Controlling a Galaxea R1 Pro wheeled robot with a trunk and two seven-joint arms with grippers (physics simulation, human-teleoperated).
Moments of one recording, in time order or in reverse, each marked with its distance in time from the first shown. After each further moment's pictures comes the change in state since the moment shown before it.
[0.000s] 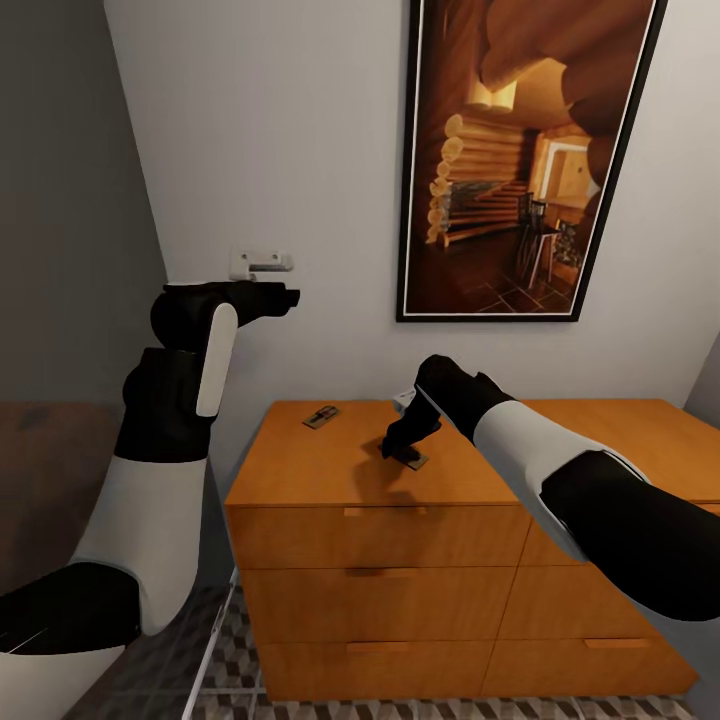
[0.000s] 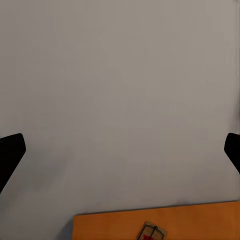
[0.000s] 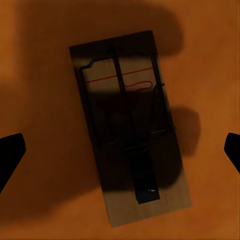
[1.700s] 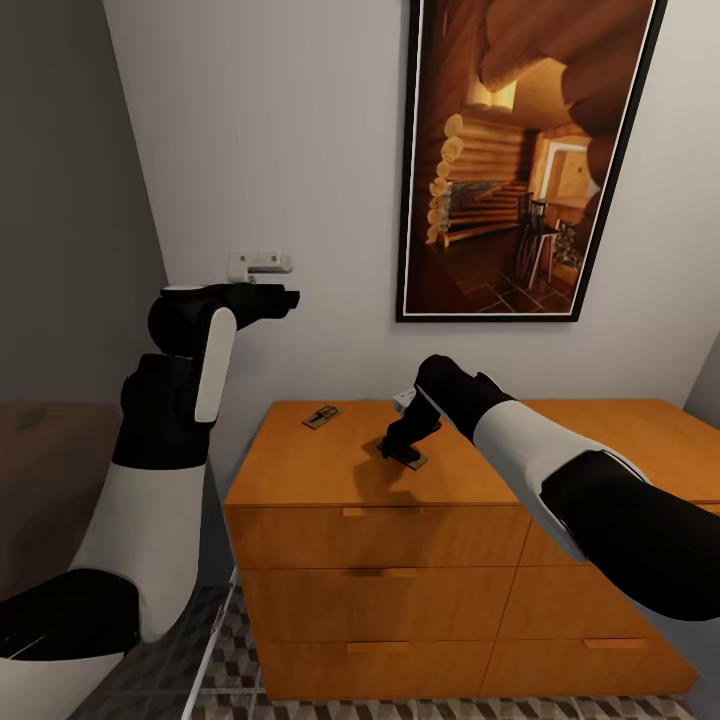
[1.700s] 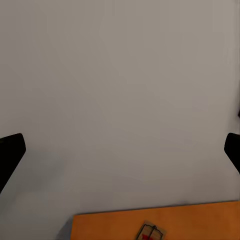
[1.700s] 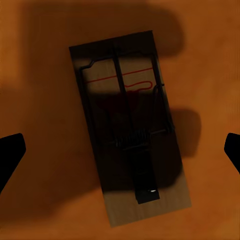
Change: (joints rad) left arm 0.019 0.000 0.000 -0.028 0.000 0.000 0.000; right arm 0.000 0.000 0.000 -0.001 0.001 0.000 0.000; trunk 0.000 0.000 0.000
